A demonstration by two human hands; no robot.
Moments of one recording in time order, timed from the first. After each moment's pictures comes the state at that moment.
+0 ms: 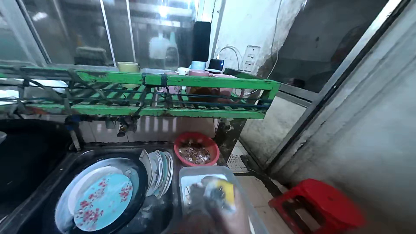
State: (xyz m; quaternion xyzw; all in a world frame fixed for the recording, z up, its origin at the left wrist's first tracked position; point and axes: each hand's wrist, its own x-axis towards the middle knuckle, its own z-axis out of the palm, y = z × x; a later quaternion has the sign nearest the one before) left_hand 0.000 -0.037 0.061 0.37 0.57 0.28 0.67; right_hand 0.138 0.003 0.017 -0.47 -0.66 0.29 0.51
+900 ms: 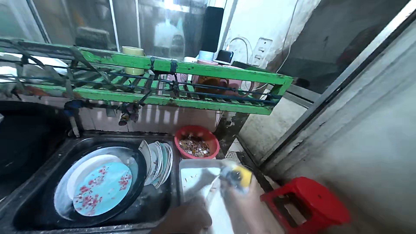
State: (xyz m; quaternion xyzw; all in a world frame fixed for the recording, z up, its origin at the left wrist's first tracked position) left_hand -0.022 -0.030 0.054 0.51 0.55 0.19 0.63; right_hand 0.152 0.026 0.015 -0.53 -0.59 0.27 0.54
